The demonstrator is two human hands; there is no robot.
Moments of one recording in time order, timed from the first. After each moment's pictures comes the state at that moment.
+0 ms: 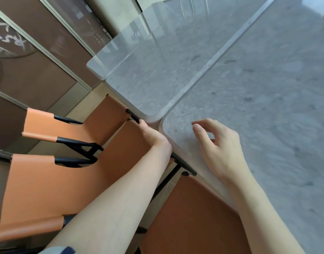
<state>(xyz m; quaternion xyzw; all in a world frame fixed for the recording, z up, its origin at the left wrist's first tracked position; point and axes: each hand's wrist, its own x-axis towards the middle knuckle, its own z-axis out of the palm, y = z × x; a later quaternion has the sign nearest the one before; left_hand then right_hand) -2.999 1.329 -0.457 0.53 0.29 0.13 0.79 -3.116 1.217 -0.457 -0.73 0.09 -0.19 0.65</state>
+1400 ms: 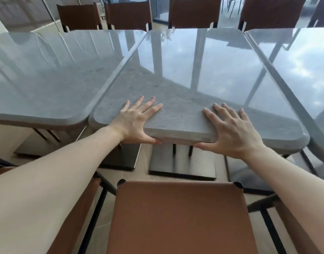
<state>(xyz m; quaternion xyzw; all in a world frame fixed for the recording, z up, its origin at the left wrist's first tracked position) -3.009 1.337 -0.471 0.76 -0.65 -0.01 -0.01 -3.290 1.201 -0.477 -0.94 0.33 -0.05 -0.02</state>
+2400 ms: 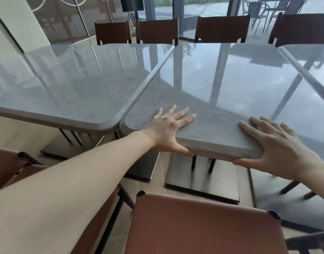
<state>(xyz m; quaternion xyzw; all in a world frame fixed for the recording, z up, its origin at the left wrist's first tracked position) -3.009 1.332 -0.462 0.75 -0.66 -0.04 -0.02 -3.289 1.181 -0.475 -0.95 0.31 -0.03 -0.01</state>
